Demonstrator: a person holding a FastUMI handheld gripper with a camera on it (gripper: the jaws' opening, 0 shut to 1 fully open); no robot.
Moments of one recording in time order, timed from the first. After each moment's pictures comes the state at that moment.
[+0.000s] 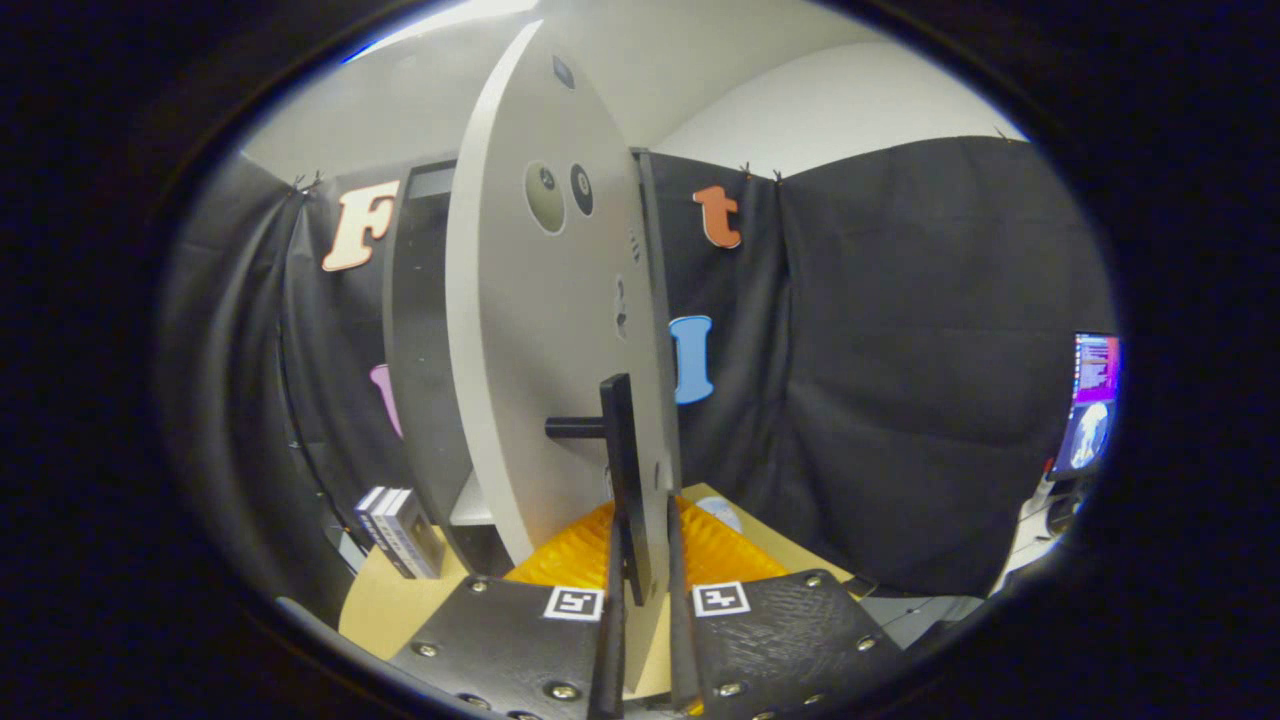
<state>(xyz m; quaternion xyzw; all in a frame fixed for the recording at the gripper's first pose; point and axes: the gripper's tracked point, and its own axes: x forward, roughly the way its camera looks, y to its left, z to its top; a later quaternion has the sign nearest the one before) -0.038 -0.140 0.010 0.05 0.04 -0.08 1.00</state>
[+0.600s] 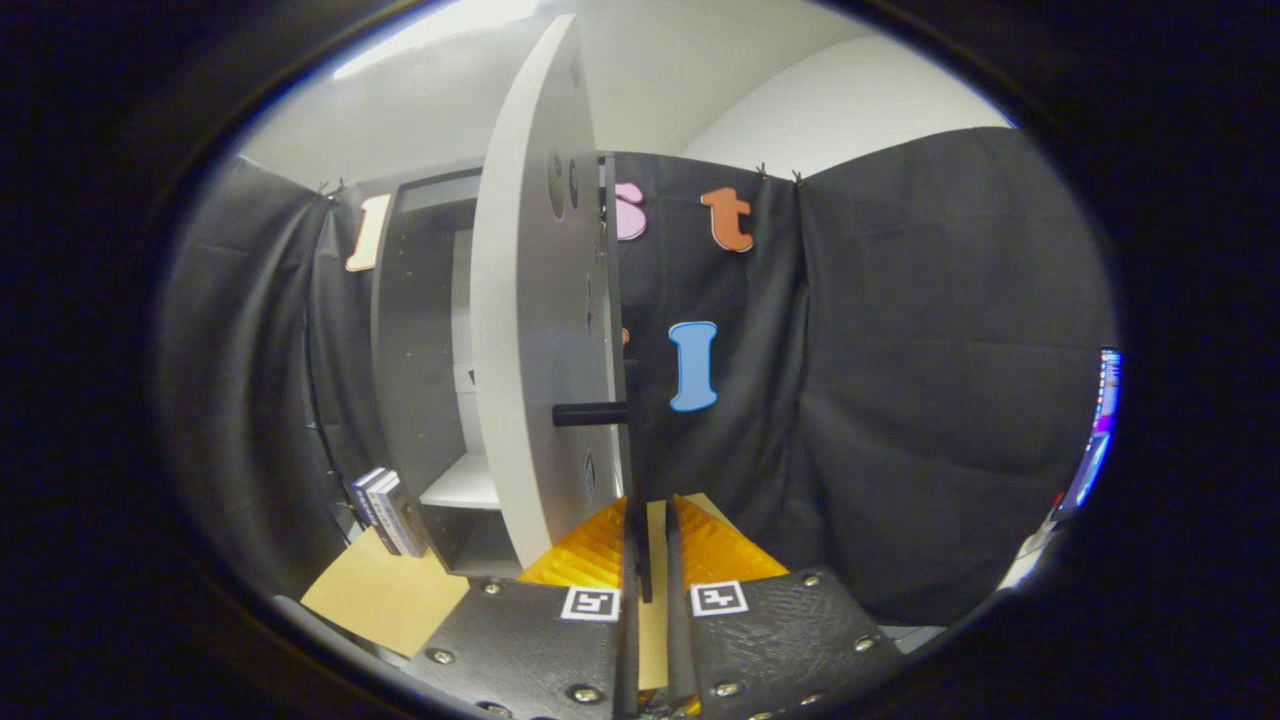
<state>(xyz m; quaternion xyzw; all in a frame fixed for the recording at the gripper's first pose) -0.025 -0.244 0.006 0.05 0.02 0.02 1.00</state>
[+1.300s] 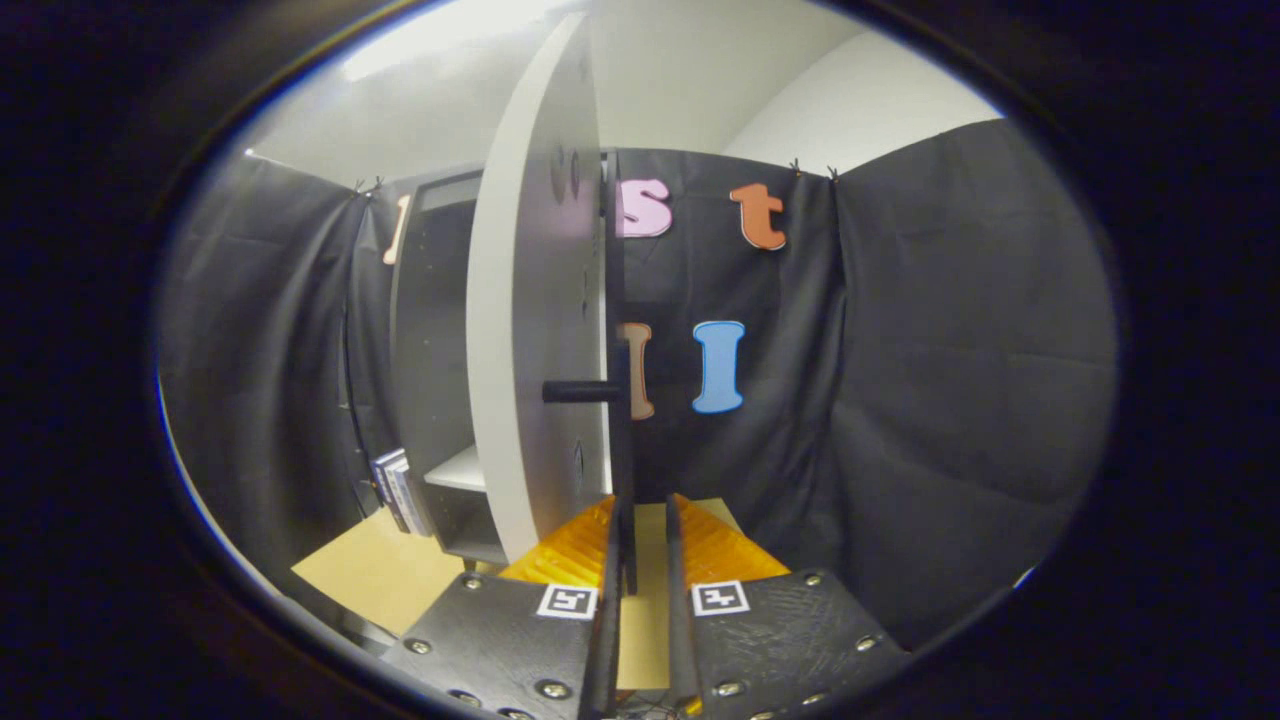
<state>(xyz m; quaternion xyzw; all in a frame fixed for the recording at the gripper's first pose) -0.014 -0.290 -0.007 0.01 0.03 0.07 1.00</state>
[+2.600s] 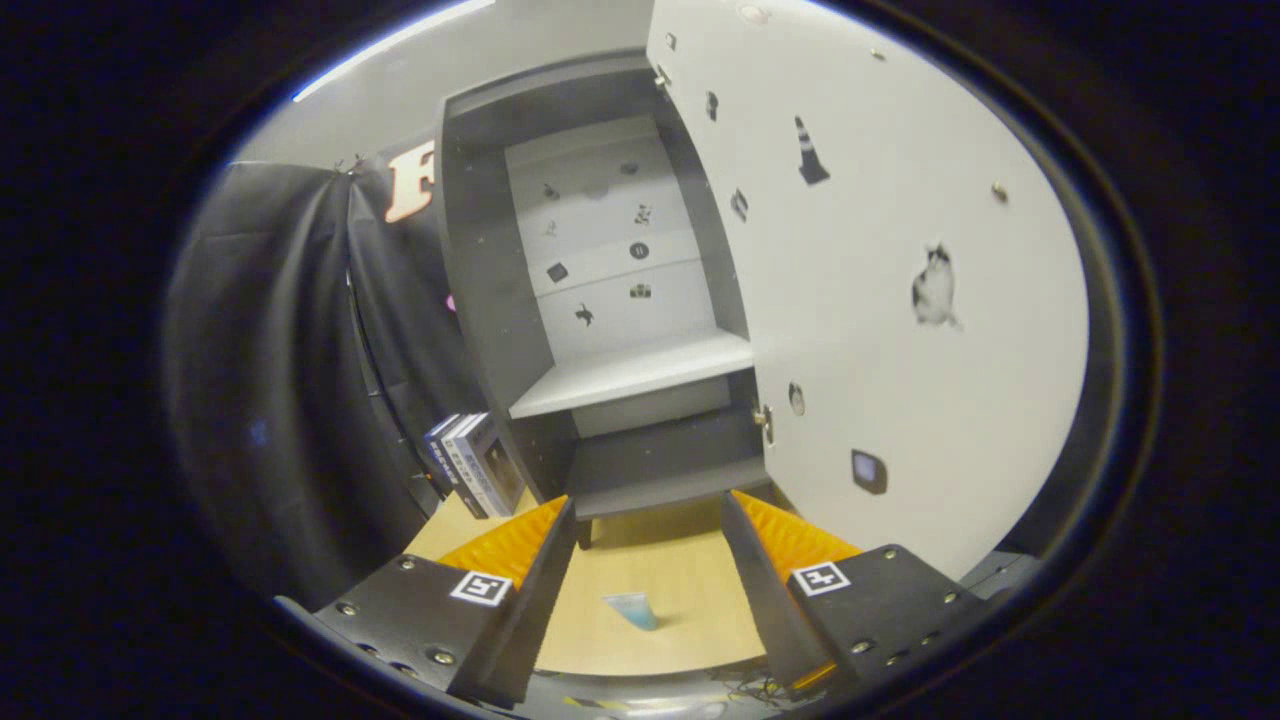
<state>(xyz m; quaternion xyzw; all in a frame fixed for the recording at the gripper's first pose) 0.001 -0.039 -0.191 0.12 0.14 0.09 0.98</state>
